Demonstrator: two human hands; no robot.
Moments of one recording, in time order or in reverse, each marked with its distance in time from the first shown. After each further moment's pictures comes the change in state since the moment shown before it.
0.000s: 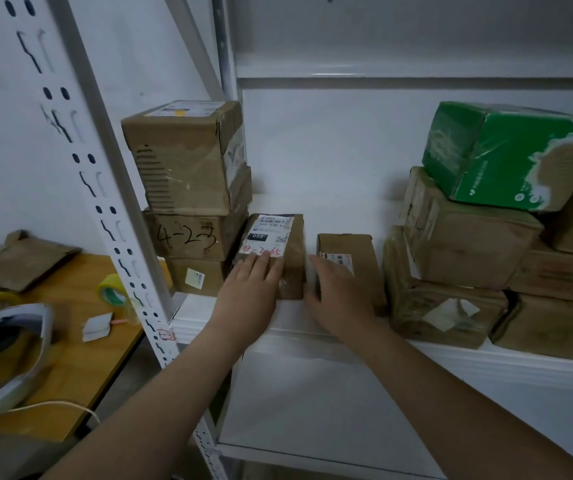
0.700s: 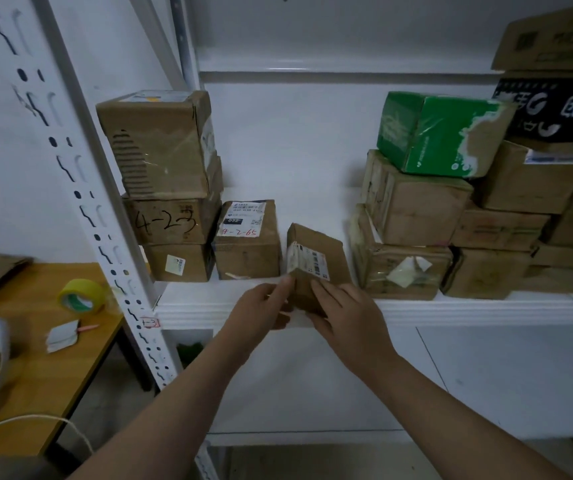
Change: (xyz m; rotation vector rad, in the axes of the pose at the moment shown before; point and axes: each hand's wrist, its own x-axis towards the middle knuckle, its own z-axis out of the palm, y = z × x) left_hand -0.051 0.041 -0.023 -1.371 -0.371 -0.402; right_hand -0.103 -0.006 -0.023 -0.392 0.261 -0.244
